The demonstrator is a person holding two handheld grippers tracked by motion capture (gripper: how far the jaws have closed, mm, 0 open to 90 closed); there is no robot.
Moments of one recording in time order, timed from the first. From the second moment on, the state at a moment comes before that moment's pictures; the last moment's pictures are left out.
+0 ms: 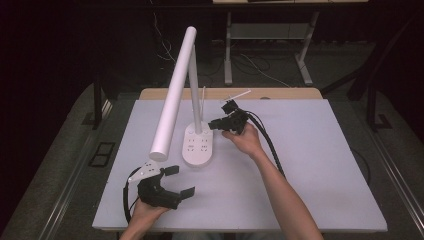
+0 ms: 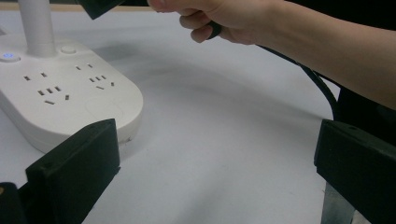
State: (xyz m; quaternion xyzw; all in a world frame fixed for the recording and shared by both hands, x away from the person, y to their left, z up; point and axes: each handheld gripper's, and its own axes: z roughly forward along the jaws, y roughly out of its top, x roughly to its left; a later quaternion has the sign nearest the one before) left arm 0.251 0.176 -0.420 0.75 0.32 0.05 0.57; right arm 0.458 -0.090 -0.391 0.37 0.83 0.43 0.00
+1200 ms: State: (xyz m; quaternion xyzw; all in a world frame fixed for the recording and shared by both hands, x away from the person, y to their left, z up) left arm 0.249 0.174 -0.419 0.75 0.32 0.06 0.57; right arm 0.349 -0.208 -0.356 0.37 0.80 0.47 0.06
